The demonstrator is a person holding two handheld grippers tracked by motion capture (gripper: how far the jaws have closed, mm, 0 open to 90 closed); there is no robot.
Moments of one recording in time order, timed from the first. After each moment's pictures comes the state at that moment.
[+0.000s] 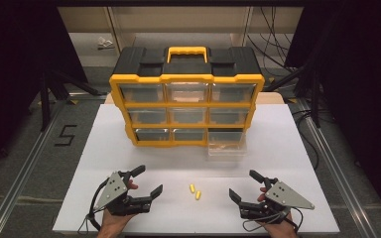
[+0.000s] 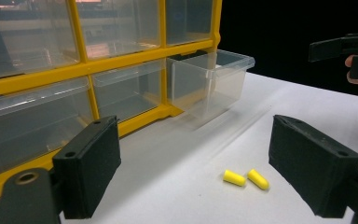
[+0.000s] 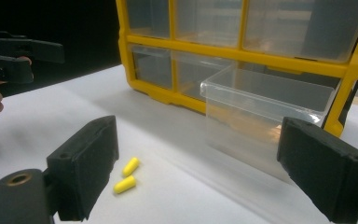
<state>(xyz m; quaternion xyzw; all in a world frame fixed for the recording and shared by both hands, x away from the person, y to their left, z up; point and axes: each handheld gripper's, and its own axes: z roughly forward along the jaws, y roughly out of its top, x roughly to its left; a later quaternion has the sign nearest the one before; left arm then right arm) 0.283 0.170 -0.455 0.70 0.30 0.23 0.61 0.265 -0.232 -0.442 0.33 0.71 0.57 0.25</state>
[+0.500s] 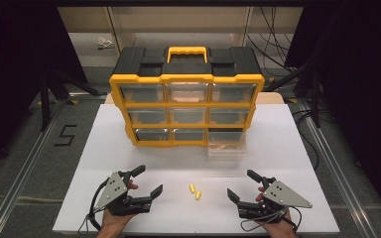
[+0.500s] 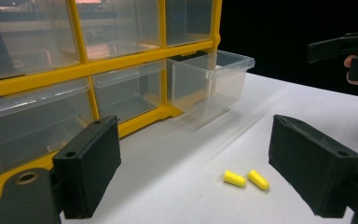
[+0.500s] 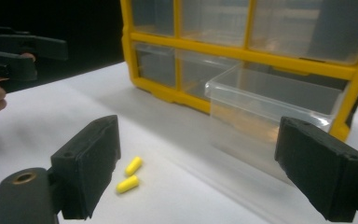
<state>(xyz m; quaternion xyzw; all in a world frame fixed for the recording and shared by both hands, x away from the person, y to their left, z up) 0.283 0.170 -0.455 0.70 0.30 0.23 0.61 0.266 -0.227 -0.441 0.33 0.72 0.56 0.25</state>
